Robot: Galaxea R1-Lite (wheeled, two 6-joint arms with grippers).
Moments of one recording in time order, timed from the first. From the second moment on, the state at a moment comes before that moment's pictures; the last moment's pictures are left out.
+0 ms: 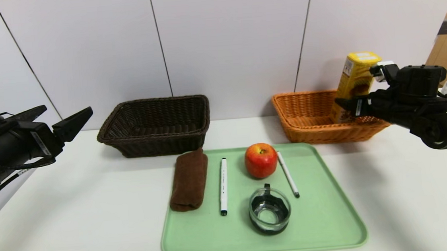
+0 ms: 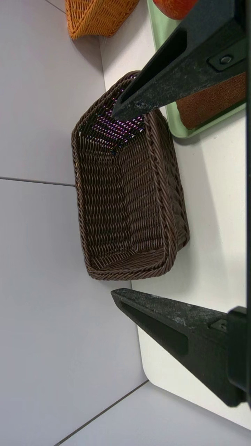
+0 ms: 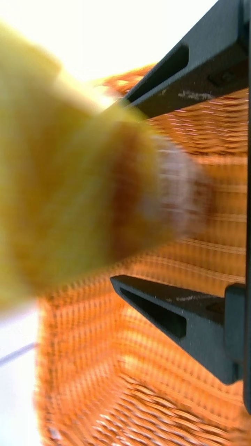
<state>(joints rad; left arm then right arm) 0.00 1.30 -0.55 -0.85 -0.21 0.00 -0.08 2.03 -1.06 -0.78 0.13 -0.06</state>
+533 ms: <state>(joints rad) 0.00 1.30 -0.54 -0.85 -0.21 0.00 -0.06 1.80 -0.91 -0.61 0.14 -0.05</state>
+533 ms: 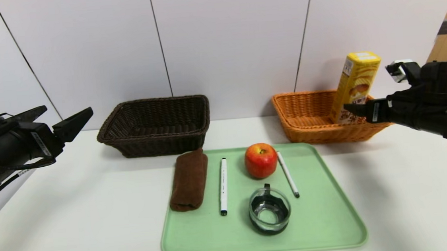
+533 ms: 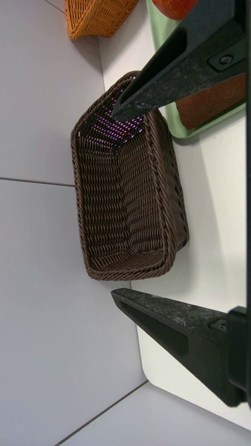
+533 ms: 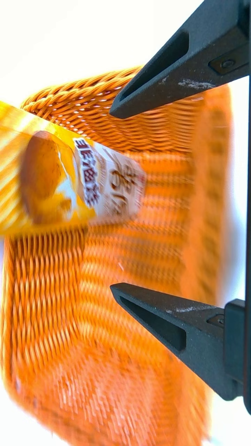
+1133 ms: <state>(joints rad) 0.00 1.30 -0.52 -0.88 -0.21 0.00 0.27 1.52 -1.17 0.12 0.09 0.12</state>
